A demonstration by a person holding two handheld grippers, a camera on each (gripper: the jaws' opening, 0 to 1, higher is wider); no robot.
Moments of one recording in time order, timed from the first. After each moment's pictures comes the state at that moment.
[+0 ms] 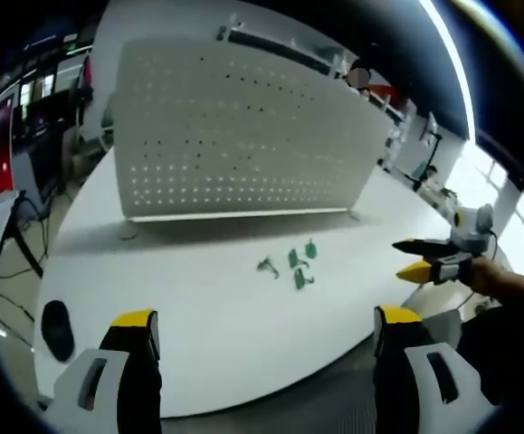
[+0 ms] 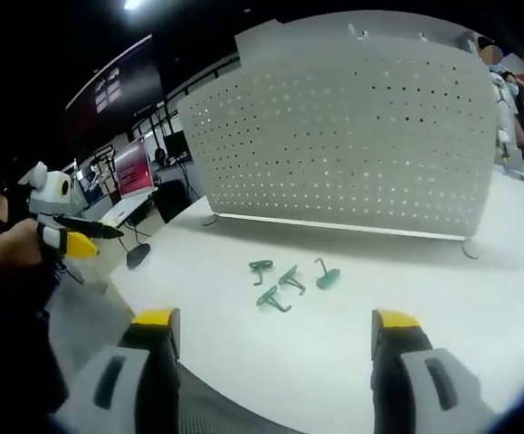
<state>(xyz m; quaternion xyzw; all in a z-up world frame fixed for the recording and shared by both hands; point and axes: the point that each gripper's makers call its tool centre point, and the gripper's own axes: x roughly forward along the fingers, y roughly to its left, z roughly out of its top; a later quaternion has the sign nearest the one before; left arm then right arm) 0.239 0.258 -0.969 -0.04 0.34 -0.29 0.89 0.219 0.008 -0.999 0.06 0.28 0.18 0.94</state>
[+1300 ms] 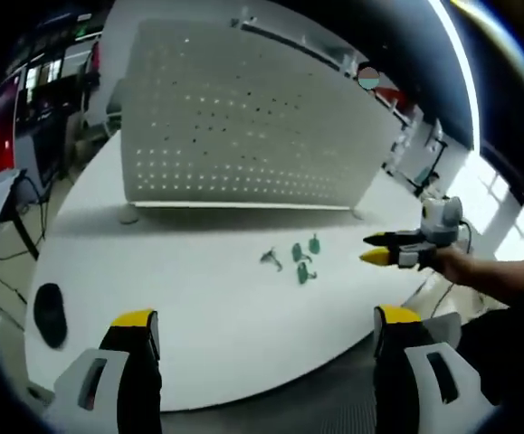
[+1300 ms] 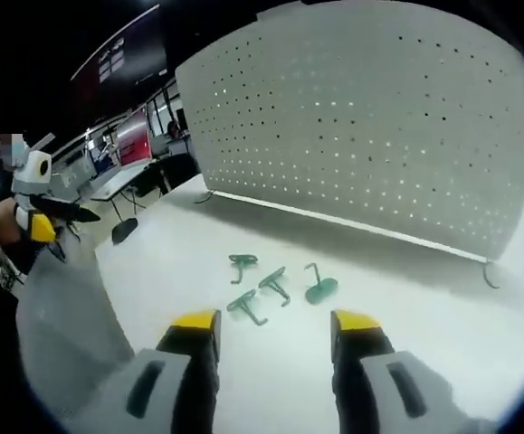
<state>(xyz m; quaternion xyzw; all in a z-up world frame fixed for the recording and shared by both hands) 0.241 0.267 -0.985 -0.07 0.36 -0.28 0.89 0.294 0.008 -1.041 -0.01 0.30 0.23 0.93</state>
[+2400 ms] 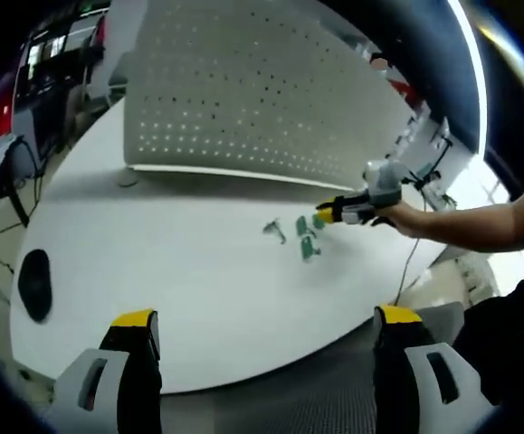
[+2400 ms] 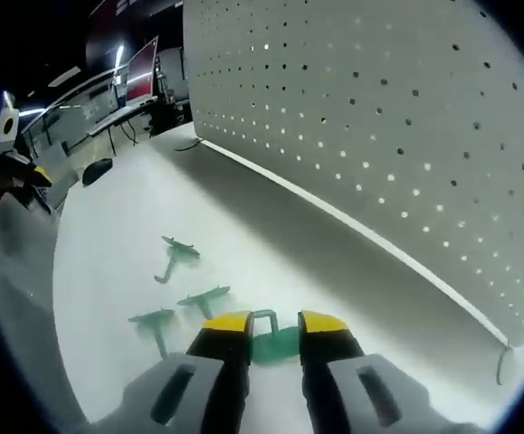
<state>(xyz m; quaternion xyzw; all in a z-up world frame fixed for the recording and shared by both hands) 0.230 0.269 -1.019 -0.08 0.41 -0.28 0.86 0.384 0.013 -1.119 -0.14 0.37 0.29 0.87</state>
